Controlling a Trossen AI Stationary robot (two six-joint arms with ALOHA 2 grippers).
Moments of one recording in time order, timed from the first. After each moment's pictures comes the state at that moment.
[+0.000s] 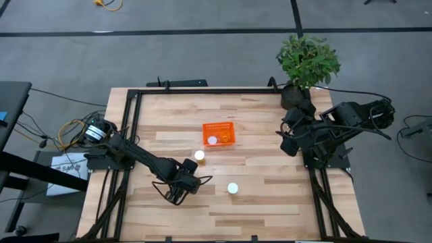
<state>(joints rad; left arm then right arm) -0.42 1.74 1.12 -0.74 -0.03 0.08 0.39 1.19 1.57 -1.51 0.58 0.67</state>
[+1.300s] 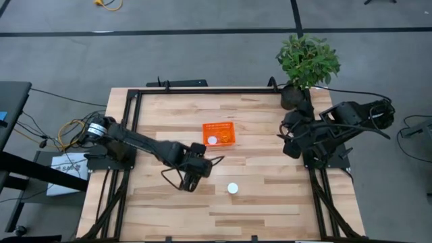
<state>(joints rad) -0.28 1.74 1.43 -0.93 -0.13 0.02 0.37 1.19 1.57 -1.52 0.51 0.53</state>
